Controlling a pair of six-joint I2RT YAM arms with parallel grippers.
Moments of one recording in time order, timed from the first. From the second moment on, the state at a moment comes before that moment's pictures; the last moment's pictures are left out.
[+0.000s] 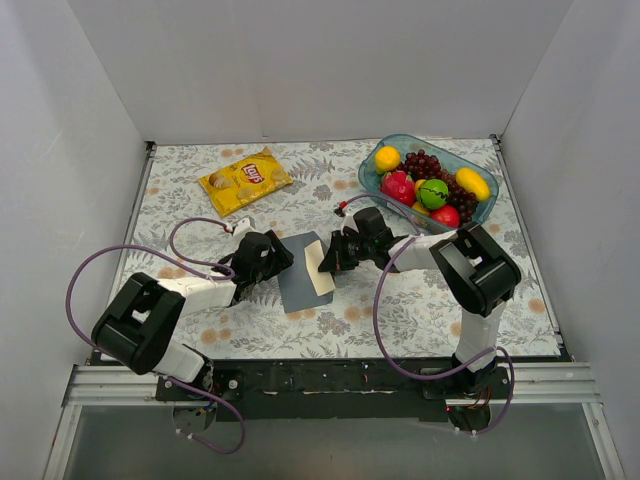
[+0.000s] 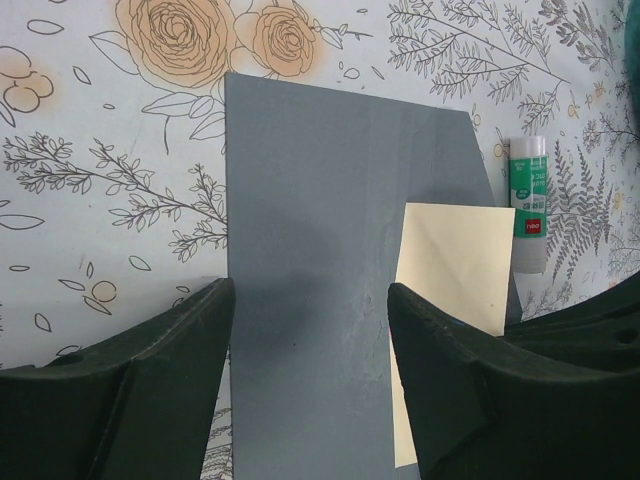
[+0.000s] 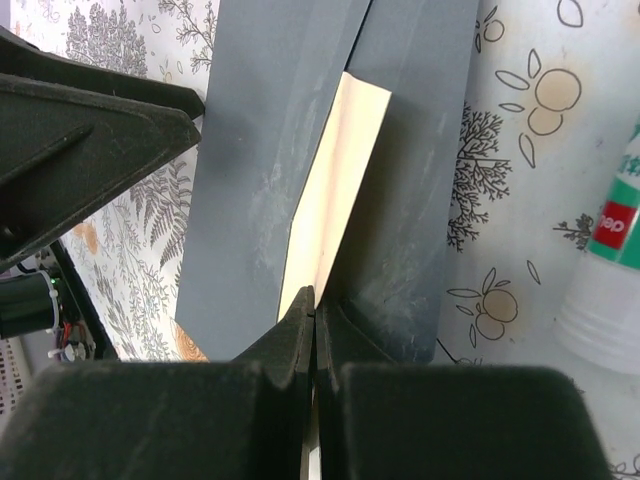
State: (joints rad) left arm -0.54 1.45 0.52 0.26 -0.19 -0.91; right arm 0.64 1.88 0.90 0.29 -0.54 0.54
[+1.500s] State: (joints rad) left arm -0.54 1.45 0.52 0.26 -0.19 -0.92; right arm 0.67 1.84 0.96 0.18 -0.50 0.44
